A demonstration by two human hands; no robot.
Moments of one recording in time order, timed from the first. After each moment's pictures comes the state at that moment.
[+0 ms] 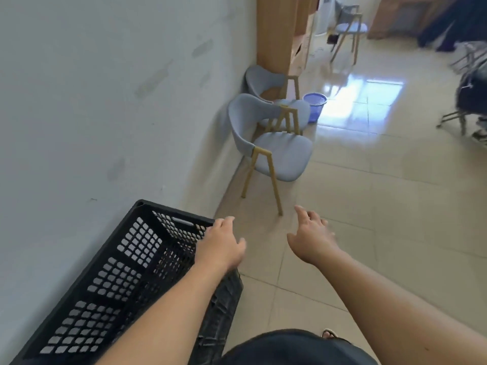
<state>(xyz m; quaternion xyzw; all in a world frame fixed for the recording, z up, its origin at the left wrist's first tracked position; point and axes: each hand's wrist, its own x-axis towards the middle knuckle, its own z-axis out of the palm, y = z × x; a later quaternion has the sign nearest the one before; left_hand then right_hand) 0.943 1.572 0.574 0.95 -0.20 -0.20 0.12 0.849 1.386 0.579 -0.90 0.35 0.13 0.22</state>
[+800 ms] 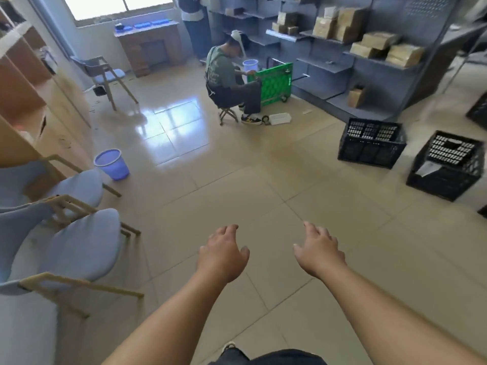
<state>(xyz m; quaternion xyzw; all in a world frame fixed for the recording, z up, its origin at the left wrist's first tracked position) 0.620 1.043 0.599 0.78 -0.59 -0.21 0.01 0.411 1.000 0.586 -0.64 0.72 0.00 0.27</state>
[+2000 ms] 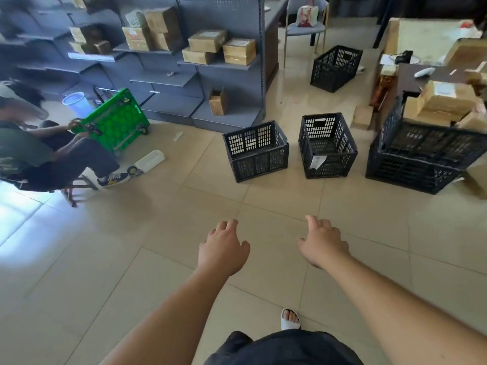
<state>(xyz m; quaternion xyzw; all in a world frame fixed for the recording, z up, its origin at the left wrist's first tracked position) 0.280 0.363 0.572 0.55 -0.80 -0.22 -0.09 0.082 0.453 0.553 -0.37 0.89 -0.03 0.27</state>
